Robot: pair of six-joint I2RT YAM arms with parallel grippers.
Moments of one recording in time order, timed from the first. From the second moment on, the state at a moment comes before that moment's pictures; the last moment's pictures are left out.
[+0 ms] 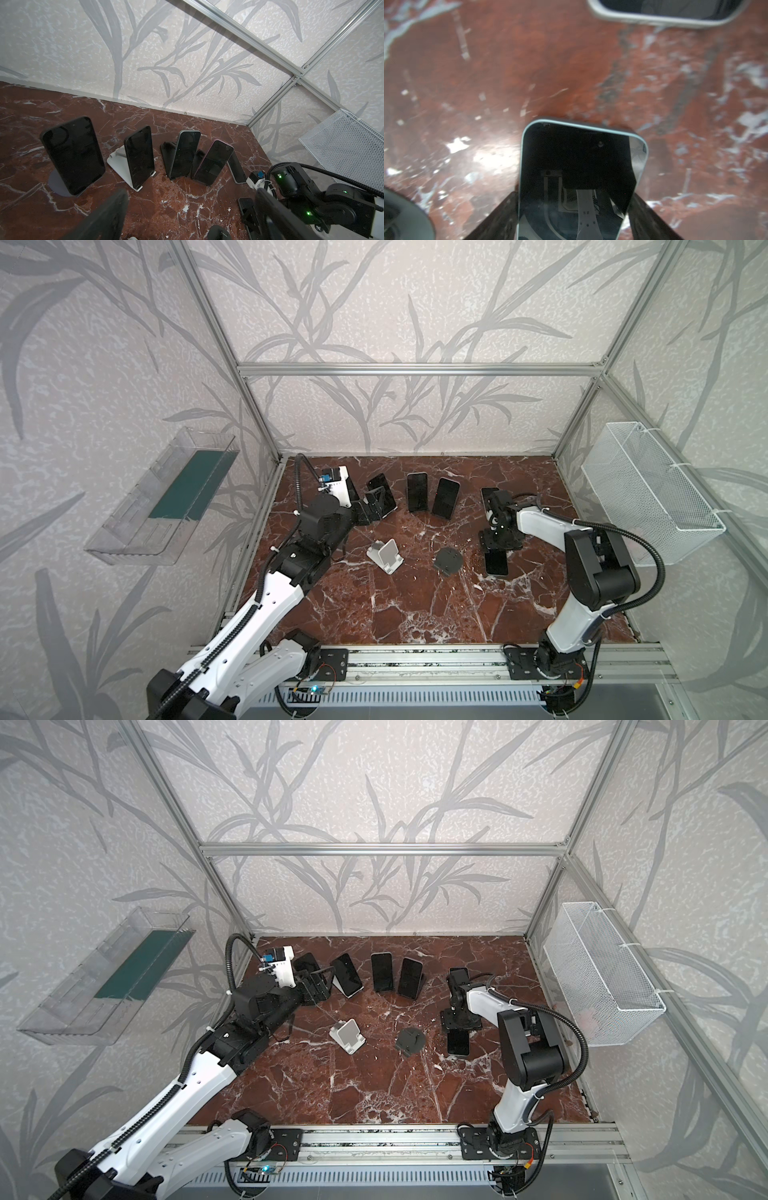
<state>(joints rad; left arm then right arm) -0.46 0.96 0.87 -0.12 -0.06 -0.50 0.20 1.76 1.05 -0.68 0.04 0.17</state>
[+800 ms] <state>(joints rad) -0.45 0.98 0.87 -0.10 -0.03 -0.52 0.14 1.71 1.10 -0.67 0.00 0.19</state>
